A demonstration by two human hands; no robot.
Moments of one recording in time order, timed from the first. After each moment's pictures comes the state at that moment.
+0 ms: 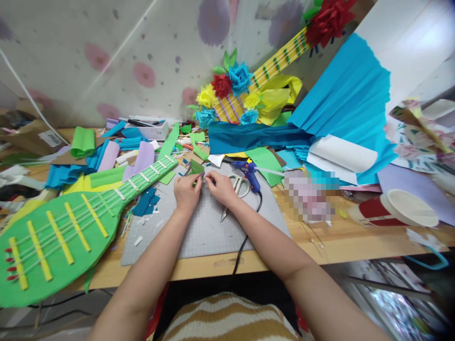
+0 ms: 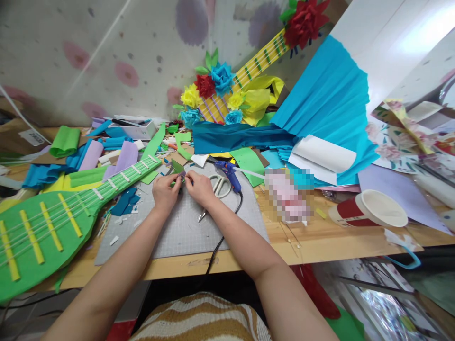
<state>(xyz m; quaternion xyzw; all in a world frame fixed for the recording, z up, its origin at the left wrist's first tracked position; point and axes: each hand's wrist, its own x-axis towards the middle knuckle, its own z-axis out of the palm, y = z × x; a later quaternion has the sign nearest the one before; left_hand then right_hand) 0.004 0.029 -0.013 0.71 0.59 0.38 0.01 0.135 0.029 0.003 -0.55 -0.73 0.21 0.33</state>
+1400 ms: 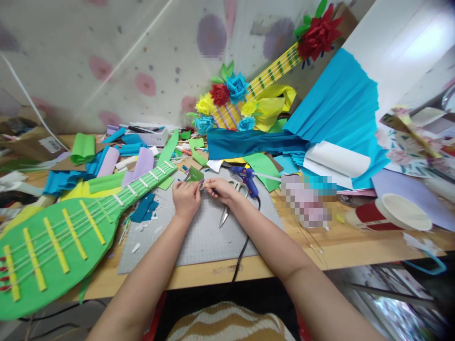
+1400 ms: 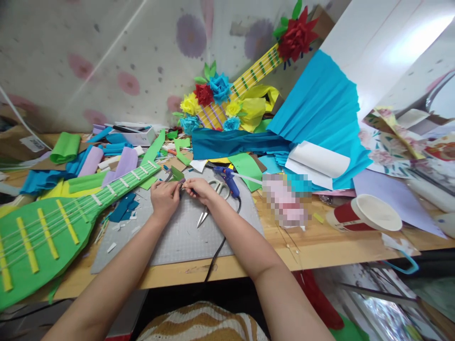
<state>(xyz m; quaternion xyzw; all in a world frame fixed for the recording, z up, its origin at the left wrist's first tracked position) 0.001 0.025 -0.013 0.76 0.54 0.36 -0.11 0.137 0.048 0.012 -0.50 -0.54 0.60 0.30</state>
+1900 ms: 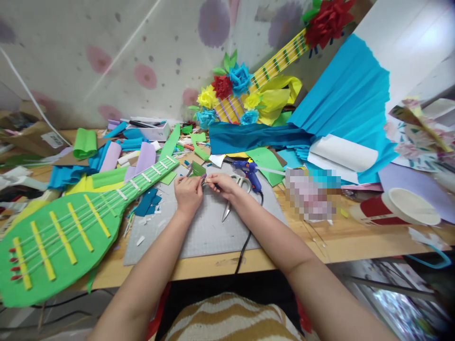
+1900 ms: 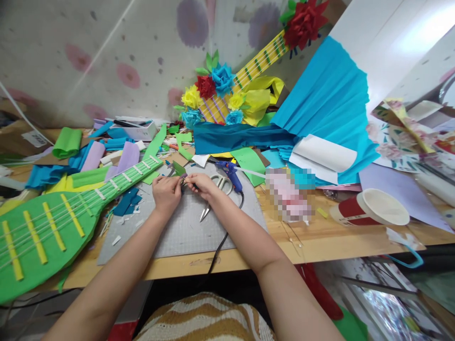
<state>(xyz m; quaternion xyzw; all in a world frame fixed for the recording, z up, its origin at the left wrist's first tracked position) 0.001 0.021 -0.008 0.75 0.55 0.35 -0.08 0.132 0.045 0.014 -0.52 -0.54 0.60 0.30</state>
